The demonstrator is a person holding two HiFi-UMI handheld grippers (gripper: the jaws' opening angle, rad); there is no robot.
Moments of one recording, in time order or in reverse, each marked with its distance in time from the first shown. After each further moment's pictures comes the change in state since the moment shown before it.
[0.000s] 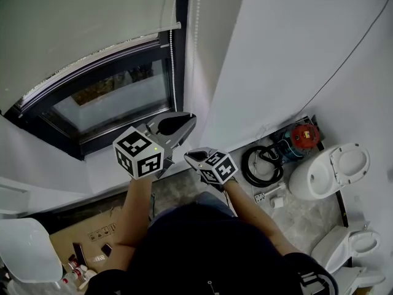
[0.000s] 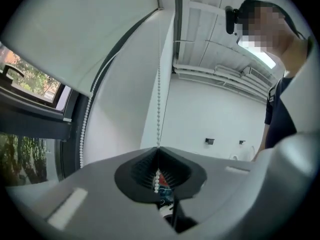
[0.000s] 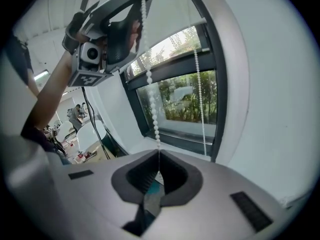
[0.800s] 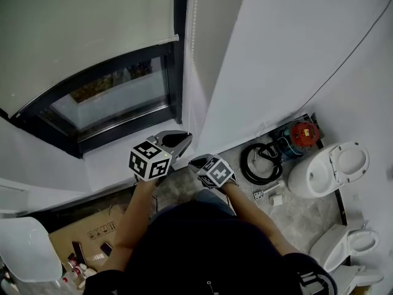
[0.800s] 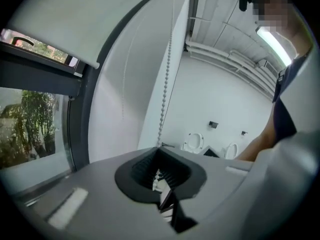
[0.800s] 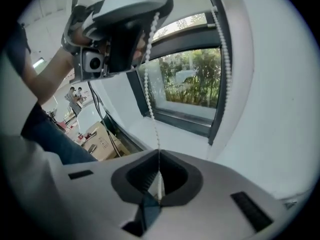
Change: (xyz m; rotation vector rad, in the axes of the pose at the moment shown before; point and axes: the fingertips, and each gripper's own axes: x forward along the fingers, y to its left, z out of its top) left arm 0.005 0.016 -0.120 -0.105 0.266 0.042; right arm 0.011 -0.002 -0.065 -0.050 0.215 -0.005
